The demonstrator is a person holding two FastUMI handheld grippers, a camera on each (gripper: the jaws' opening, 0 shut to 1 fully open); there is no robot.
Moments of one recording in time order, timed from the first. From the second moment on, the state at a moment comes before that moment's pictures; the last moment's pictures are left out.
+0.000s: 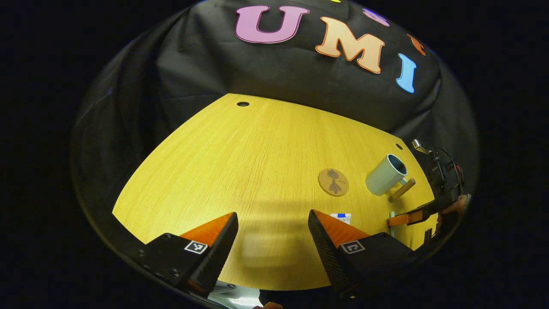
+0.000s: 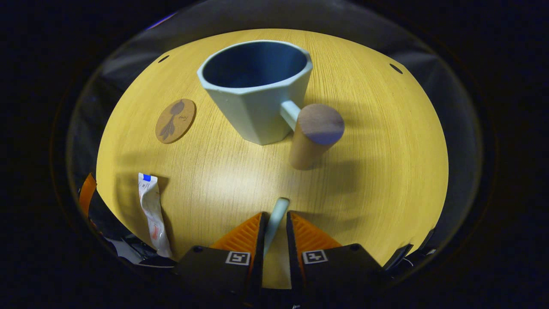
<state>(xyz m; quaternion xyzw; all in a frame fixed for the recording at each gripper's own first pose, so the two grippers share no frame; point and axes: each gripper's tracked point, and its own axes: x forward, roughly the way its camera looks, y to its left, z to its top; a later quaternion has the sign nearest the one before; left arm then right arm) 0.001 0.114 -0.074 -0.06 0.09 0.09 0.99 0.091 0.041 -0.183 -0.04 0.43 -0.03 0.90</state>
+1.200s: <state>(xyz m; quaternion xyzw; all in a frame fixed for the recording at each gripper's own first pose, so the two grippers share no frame) 0.049 0.008 -0.108 -0.05 0.28 0.02 0.96 0.052 0.015 -0.130 0.07 0.31 0.01 0.95</state>
